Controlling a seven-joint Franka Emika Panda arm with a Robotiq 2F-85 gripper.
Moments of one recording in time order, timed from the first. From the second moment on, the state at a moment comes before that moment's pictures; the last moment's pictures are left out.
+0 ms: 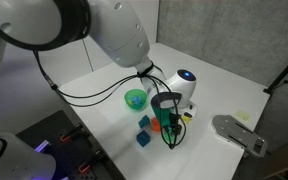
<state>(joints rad) -0.29 0.68 -0.11 -1.98 0.16 2.59 0.01</state>
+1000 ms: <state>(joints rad) -0.29 0.69 -0.17 -2.02 0.15 2.71 -0.03</state>
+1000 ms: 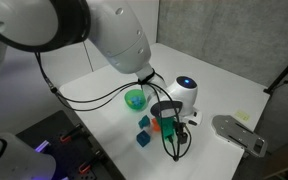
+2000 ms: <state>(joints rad) -0.32 0.89 -0.17 -1.80 0.15 2.76 0.01</state>
